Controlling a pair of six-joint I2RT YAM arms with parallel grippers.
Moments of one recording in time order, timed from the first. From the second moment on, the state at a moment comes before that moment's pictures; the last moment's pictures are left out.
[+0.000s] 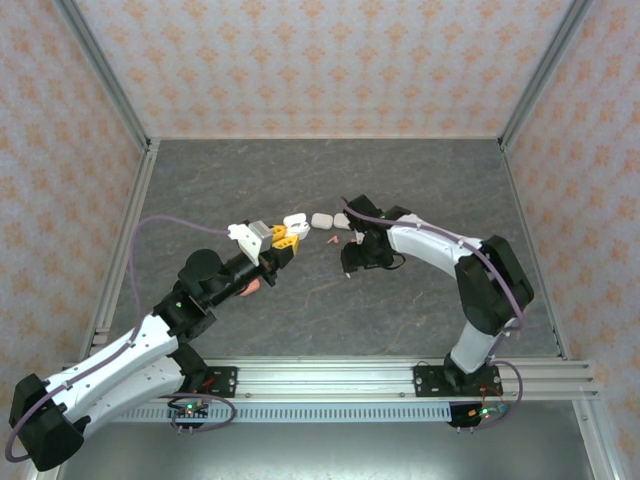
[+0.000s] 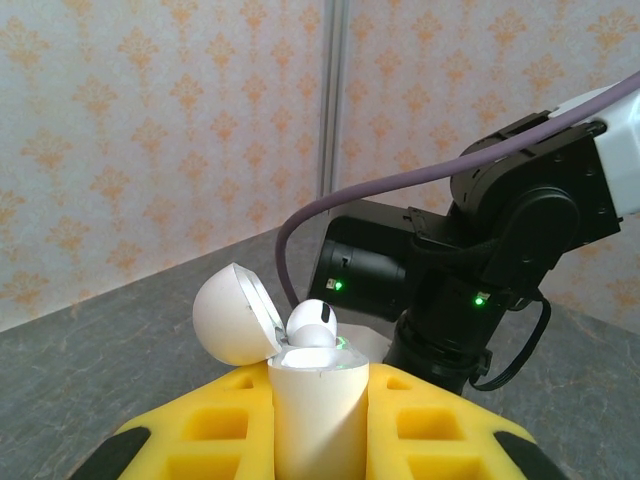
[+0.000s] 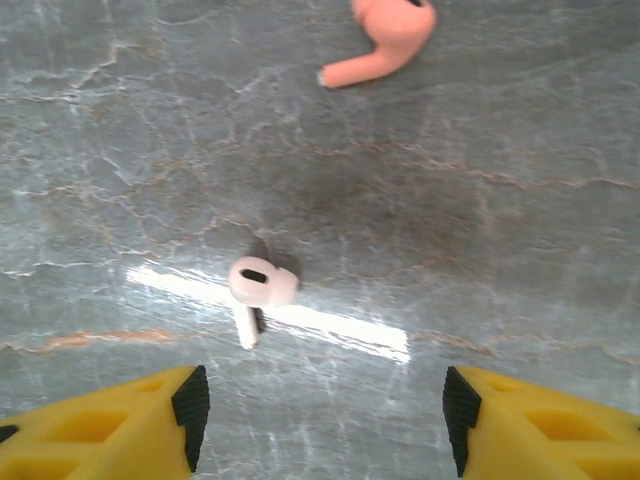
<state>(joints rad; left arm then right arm) -0.69 0.76 0.51 0.26 0.08 -0.05 0.62 1.72 1.17 -0.79 -0.07 0.40</state>
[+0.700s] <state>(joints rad) -0.69 0.76 0.51 0.26 0.08 -0.05 0.62 1.88 1.22 -0.72 -0.15 0.46</state>
